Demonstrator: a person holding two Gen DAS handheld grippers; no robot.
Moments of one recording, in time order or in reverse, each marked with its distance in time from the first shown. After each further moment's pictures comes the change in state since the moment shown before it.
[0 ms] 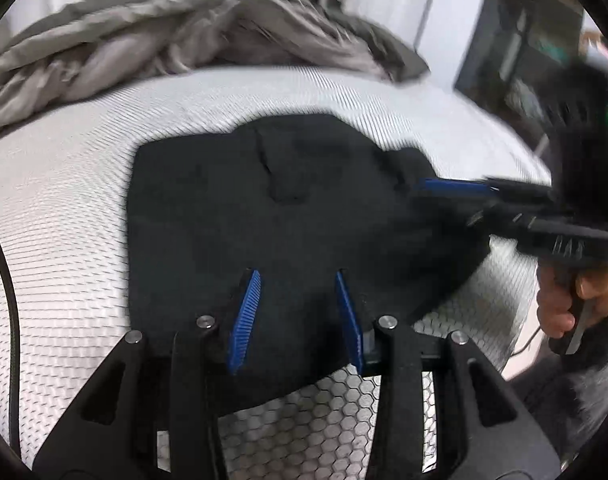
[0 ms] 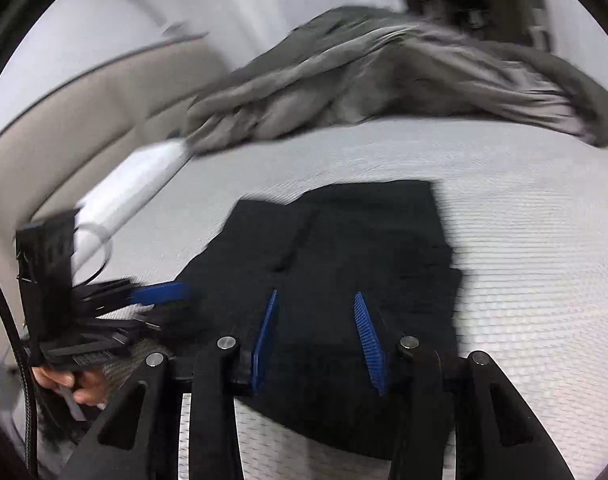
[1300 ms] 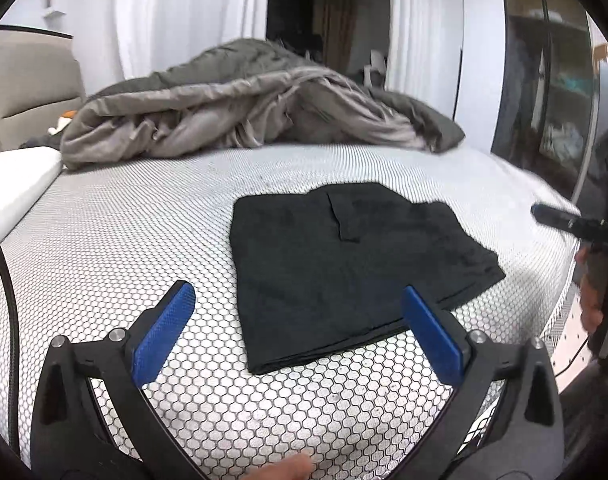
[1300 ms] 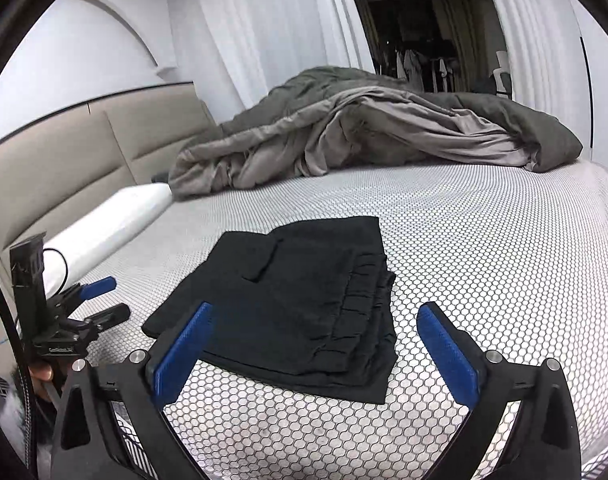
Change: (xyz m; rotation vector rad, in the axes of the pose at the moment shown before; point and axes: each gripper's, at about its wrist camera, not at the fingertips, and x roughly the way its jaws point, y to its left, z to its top) left arm -0.091 0.004 -0.045 -0.070 -0.360 0.213; right arm -0.096 -0.011 -0.038 0.025 -0.262 -0.135
